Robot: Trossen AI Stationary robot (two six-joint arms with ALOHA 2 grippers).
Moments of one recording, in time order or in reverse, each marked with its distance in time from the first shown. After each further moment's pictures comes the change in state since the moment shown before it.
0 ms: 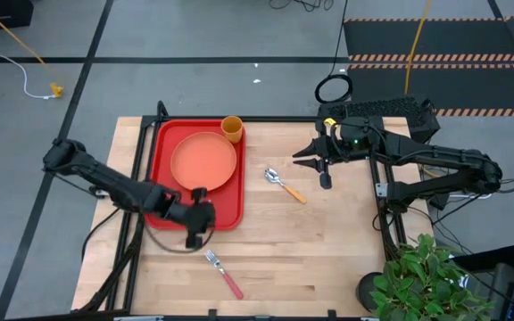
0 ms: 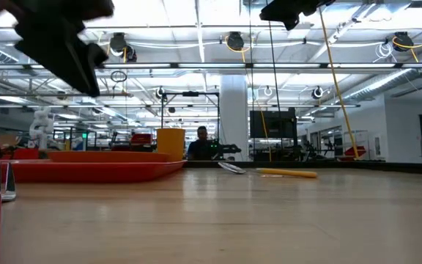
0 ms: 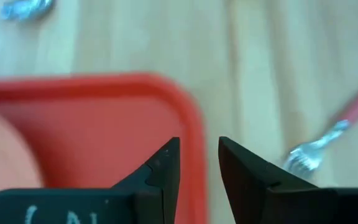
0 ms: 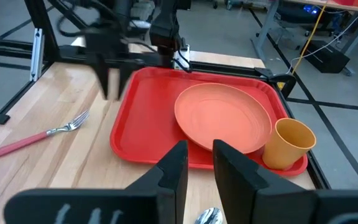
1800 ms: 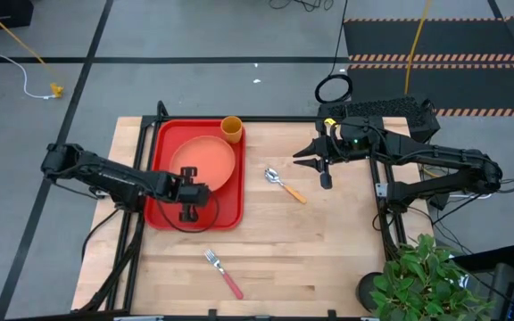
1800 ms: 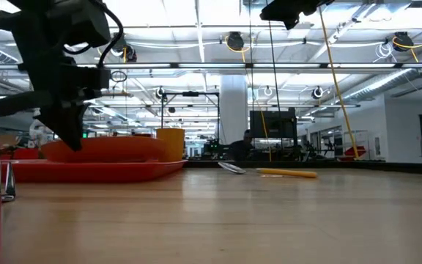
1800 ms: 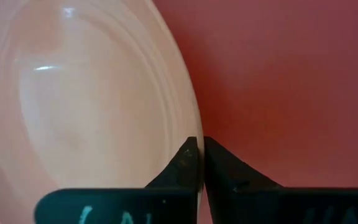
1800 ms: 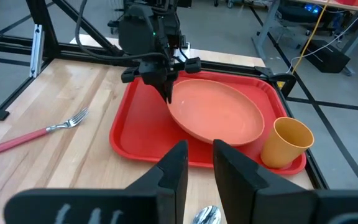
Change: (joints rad) left arm 0.280 0.000 -0.163 -0.171 -0.101 0.263; right arm 0.000 0.001 0.017 -0.025 0.000 -0.015
